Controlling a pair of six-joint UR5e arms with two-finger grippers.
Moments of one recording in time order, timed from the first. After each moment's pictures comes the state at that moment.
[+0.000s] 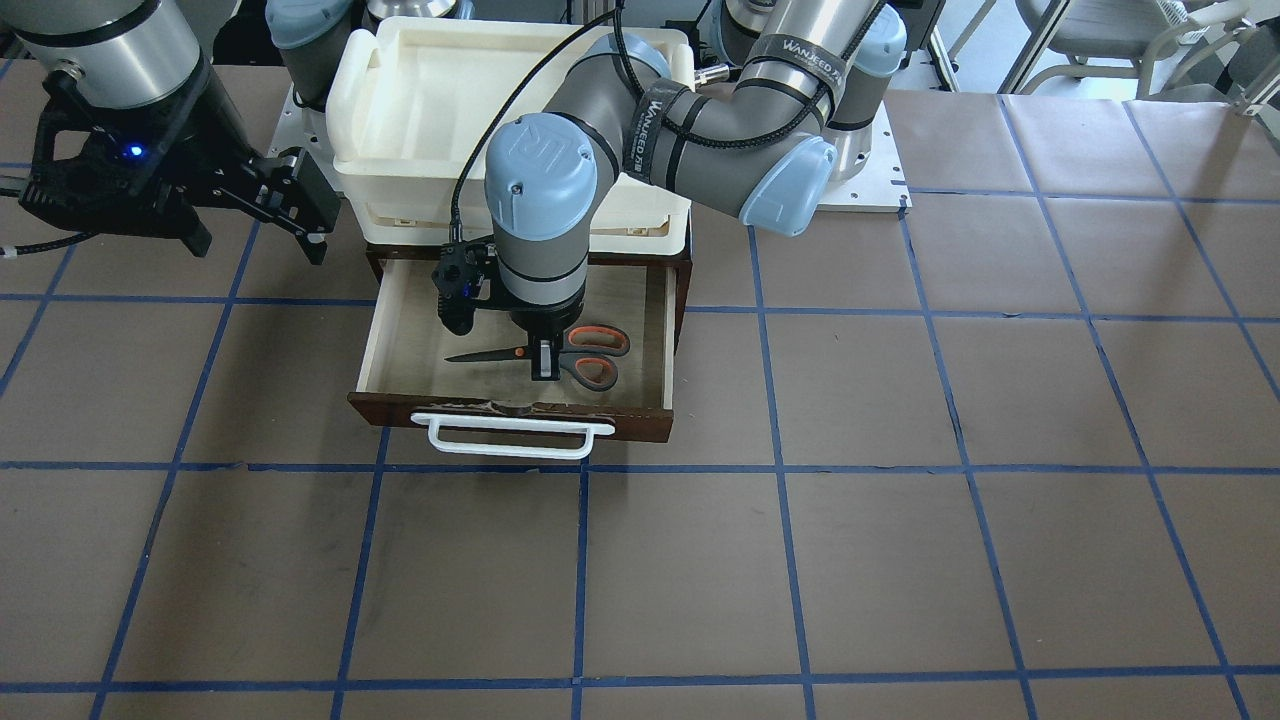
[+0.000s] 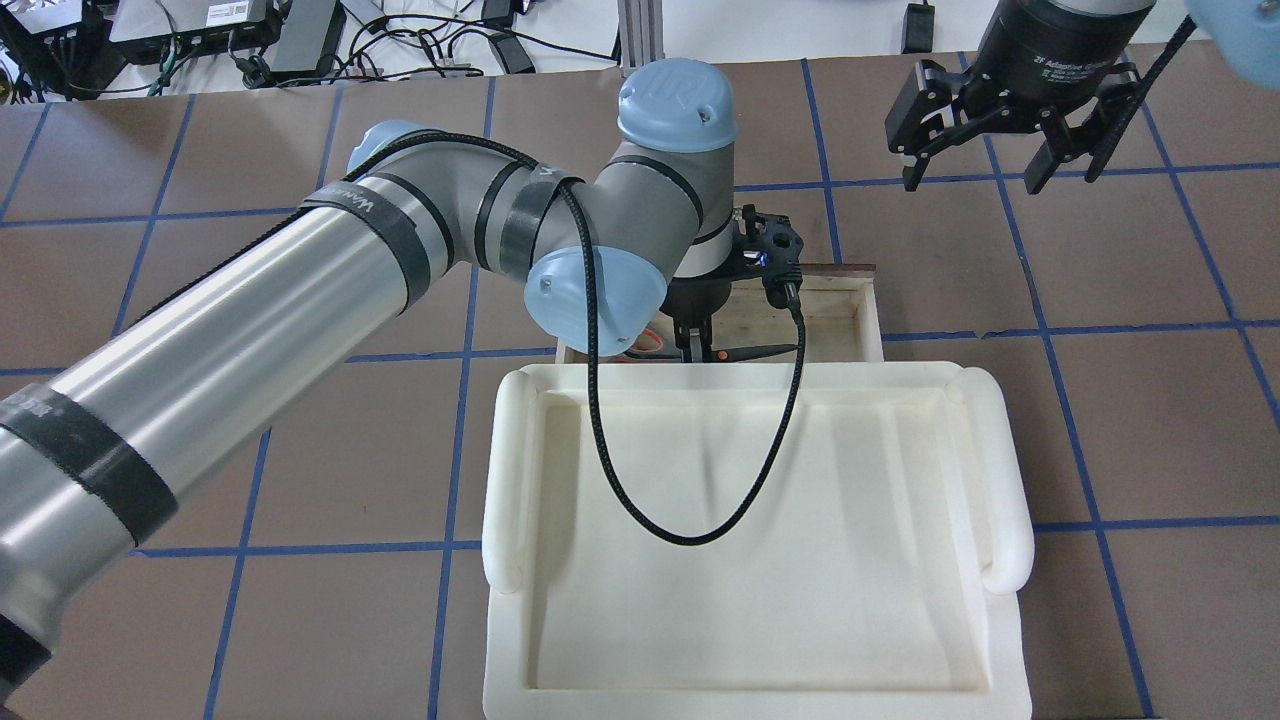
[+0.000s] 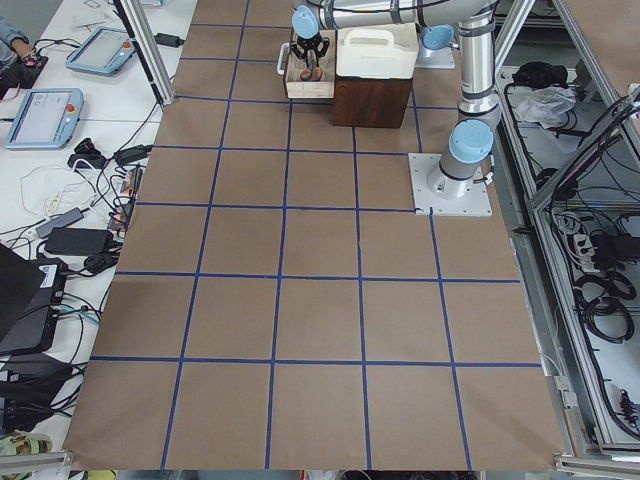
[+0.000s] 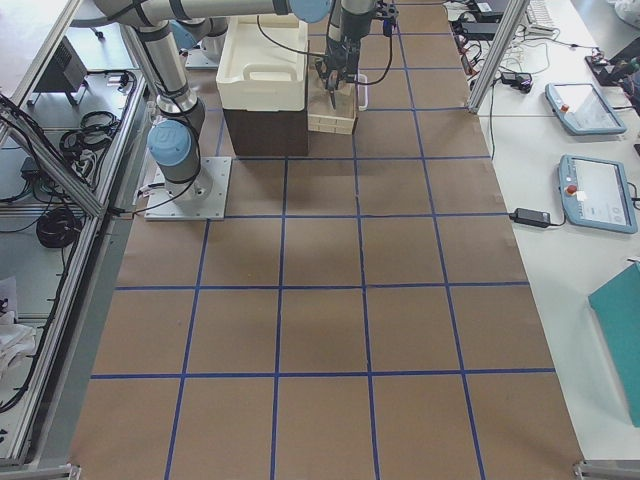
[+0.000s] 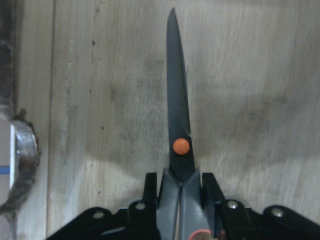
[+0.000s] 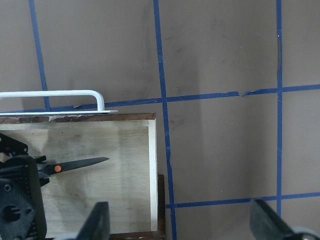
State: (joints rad) left arm -2.05 -1.98 -1.54 -1.27 1.48 1.05; right arm 1.54 -1.53 1.45 -1.48 -1.56 0.04
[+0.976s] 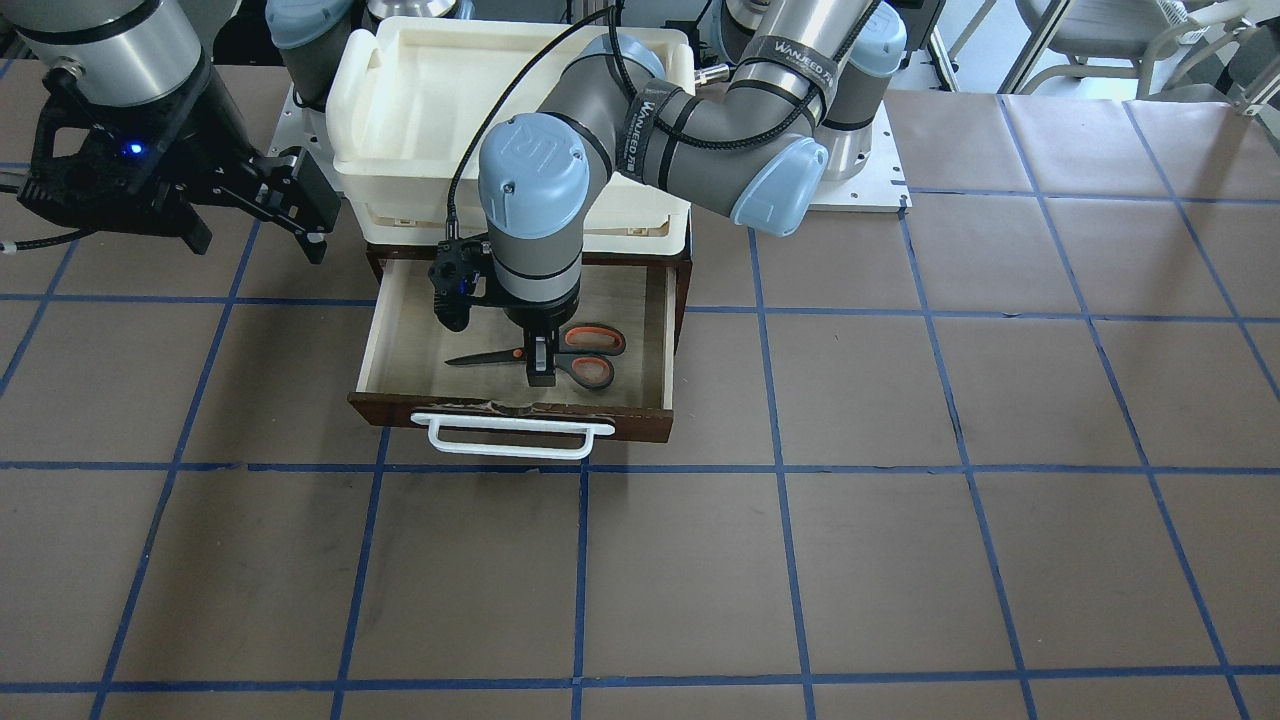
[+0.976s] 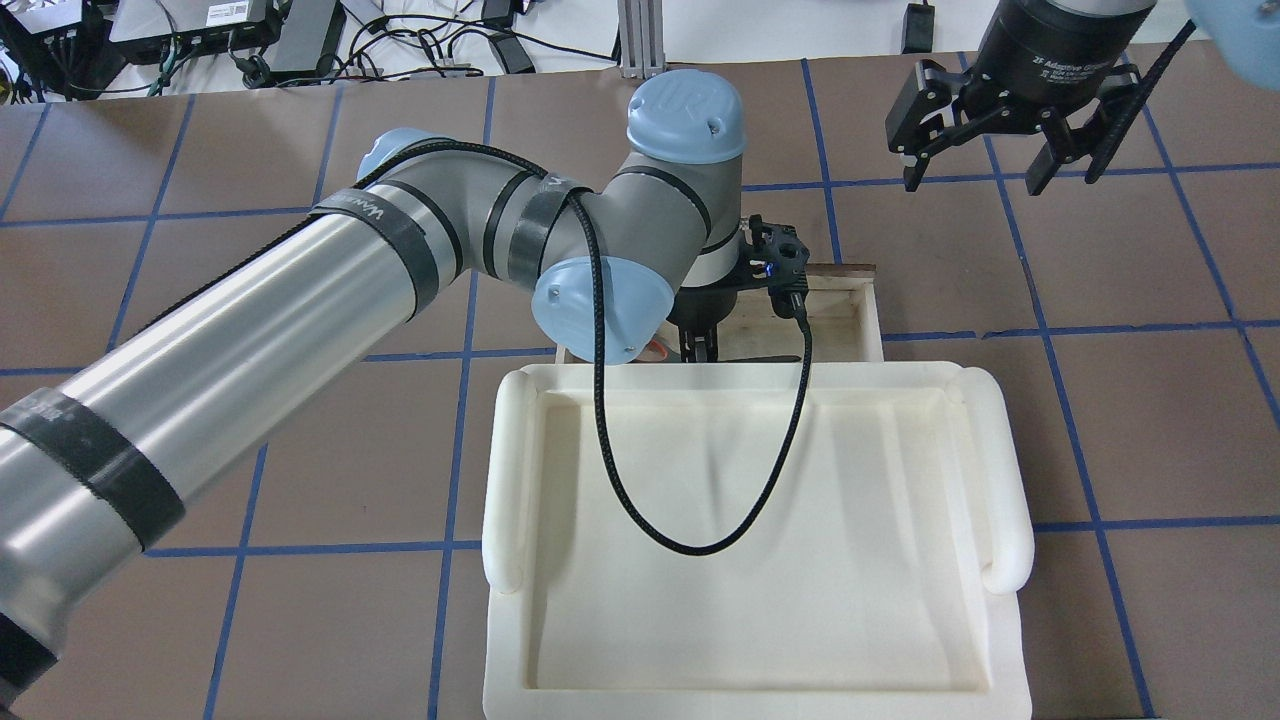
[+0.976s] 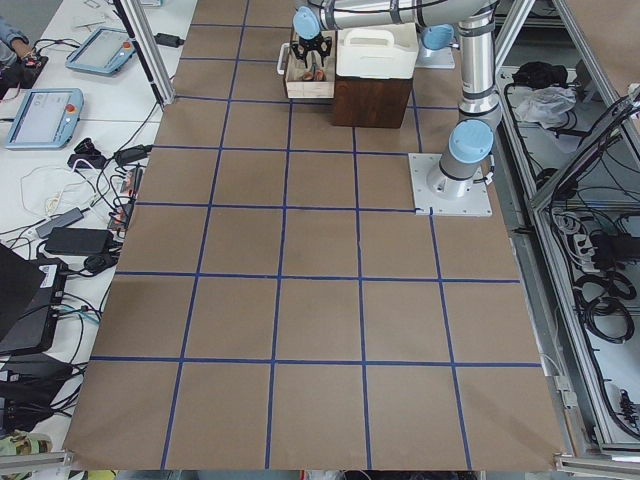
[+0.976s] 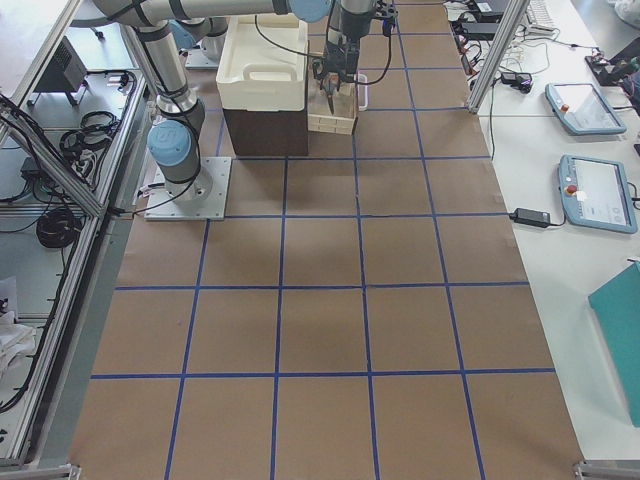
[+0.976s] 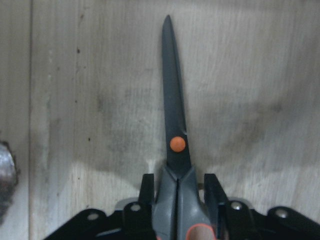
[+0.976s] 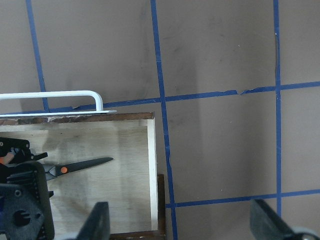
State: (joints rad) left arm -2.06 -1.98 -1.55 -1.27 1.48 1.04; right arm 1.54 -1.53 1.45 -1.48 -1.56 0.06
